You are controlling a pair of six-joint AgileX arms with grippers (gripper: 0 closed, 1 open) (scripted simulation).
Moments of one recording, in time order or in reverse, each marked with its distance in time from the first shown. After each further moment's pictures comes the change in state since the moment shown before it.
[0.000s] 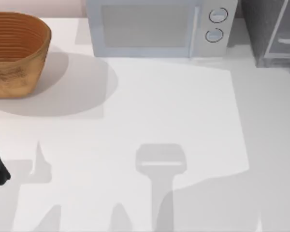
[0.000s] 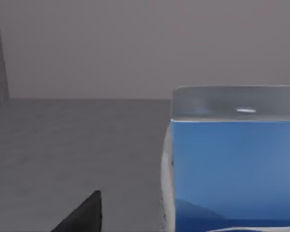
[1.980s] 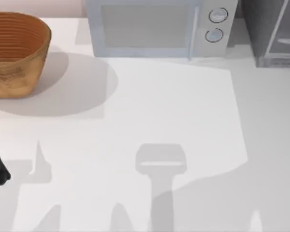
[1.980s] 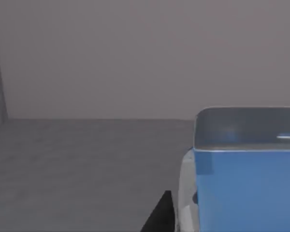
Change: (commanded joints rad) left arm 0.000 0.000 0.000 0.000 0.000 0.000; right arm 0.011 -0.018 0.082 -0.098 0.013 0.000
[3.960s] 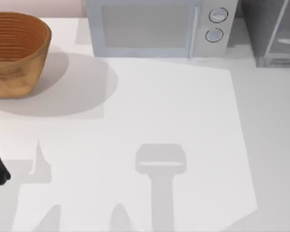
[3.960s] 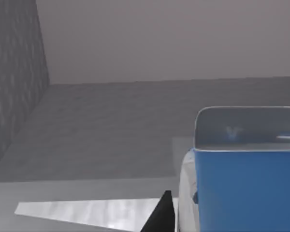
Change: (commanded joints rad) left arm 0.000 0.000 0.000 0.000 0.000 0.000; right arm -0.047 -0.362 -0.490 0.055 -0.056 0.028
